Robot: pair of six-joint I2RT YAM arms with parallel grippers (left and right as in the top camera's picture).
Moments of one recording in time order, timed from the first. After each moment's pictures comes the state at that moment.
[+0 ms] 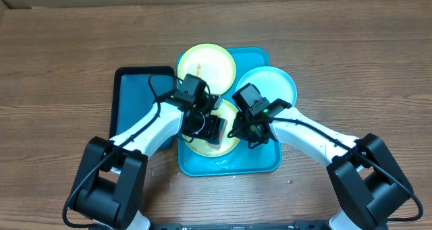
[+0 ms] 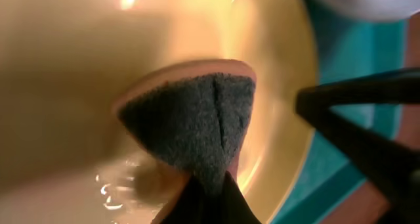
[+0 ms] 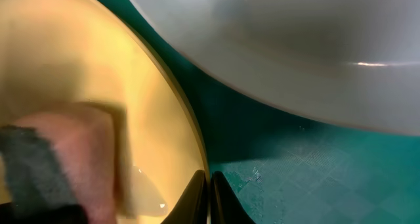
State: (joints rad) left arm -0.40 1.76 1.05 -0.64 0.43 -0.15; right arm 0.63 1.78 1.06 -0.59 -0.12 0.90
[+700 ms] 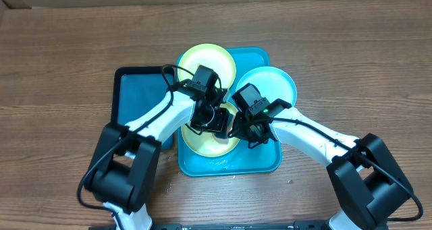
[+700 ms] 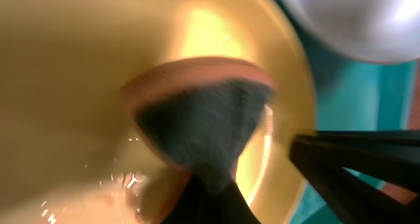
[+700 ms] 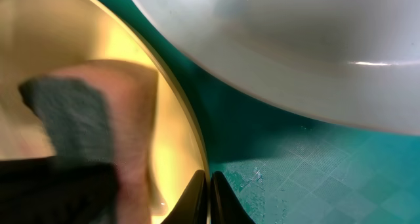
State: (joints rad) left arm -0.45 1.90 1.16 -0.68 0.42 -0.21; right arm 0.63 1.78 1.06 -0.58 -0.12 0.90
